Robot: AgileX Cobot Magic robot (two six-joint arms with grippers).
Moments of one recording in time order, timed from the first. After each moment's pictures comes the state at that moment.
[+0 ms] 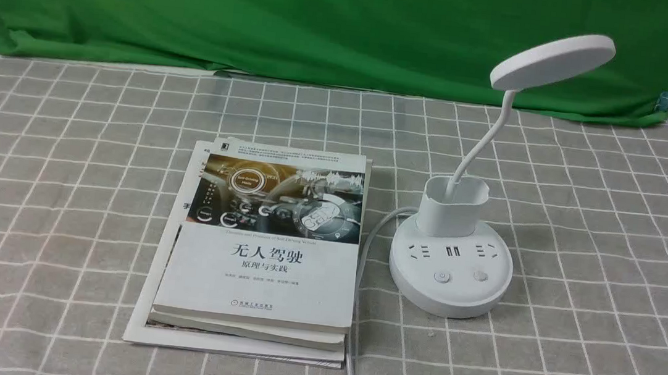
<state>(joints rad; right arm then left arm) 0.14 0.00 0.01 0.19 0.24 -0.20 0.08 0.00 0.01 0.06 0.23 0.11</state>
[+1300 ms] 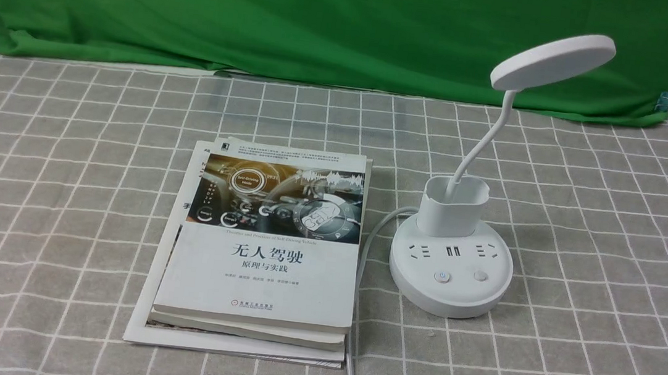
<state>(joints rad) 0.14 0.00 0.01 0.24 0.16 -0.14 0.08 0.00 0.01 0.06 0.23 0.11</state>
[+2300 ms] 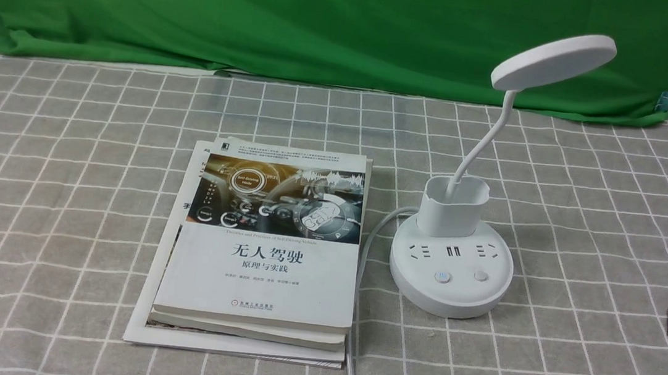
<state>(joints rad) 0.15 0.98 -0.72 0.28 0.73 -0.28 0.08 0.00 0.01 0.06 0.23 0.11</state>
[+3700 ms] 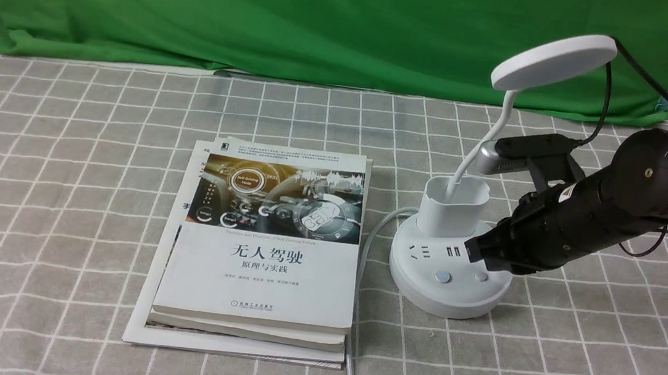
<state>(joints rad) 0.33 1.81 -1.13 0.27 0.54 -0.29 0.08 0.00 0.01 0.06 0.23 0.11</state>
